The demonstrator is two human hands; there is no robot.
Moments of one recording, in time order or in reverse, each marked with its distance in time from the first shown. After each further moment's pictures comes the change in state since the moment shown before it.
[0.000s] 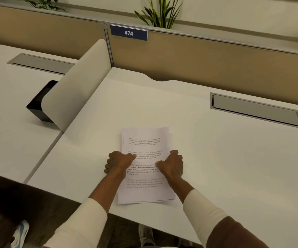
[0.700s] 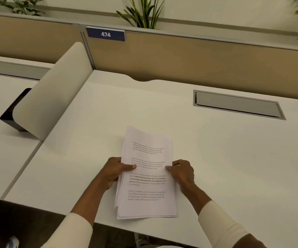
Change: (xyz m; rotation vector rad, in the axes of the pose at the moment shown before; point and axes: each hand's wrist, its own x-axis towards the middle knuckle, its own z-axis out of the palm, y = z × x) left_hand -0.017 0.001 0.015 -0.236 -0.545 0.210; right_hand 0.026 0.083 -0.063 0.314 -0.014 0.122
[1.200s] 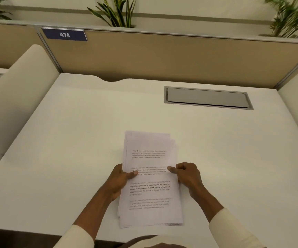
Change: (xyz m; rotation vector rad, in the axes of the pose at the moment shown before) left_hand -0.003 0.001 0.142 -0.087 -0.169 0.067; right_hand 0.038 0.066 -0.131 0.165 -0.077 -0.007
